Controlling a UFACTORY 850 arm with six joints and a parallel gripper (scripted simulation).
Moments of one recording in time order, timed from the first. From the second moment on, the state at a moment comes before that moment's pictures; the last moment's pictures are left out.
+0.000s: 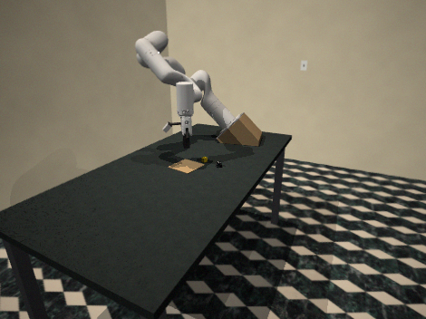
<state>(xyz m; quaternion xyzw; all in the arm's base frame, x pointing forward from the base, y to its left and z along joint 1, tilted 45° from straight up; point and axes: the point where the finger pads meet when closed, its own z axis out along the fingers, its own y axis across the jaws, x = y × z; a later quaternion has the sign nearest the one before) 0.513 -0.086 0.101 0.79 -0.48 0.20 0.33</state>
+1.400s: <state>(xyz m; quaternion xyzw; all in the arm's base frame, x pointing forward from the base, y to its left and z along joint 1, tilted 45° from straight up) 0.562 -0.021 0.026 0.92 0.02 -0.01 0.38</state>
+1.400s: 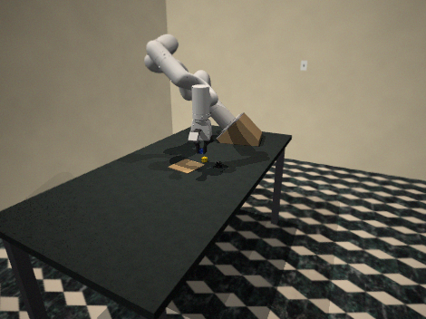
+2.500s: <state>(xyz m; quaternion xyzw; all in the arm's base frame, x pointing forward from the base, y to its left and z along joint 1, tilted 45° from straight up) 0.575 0.006 -0.010 0.89 0.25 -0.09 0.36</state>
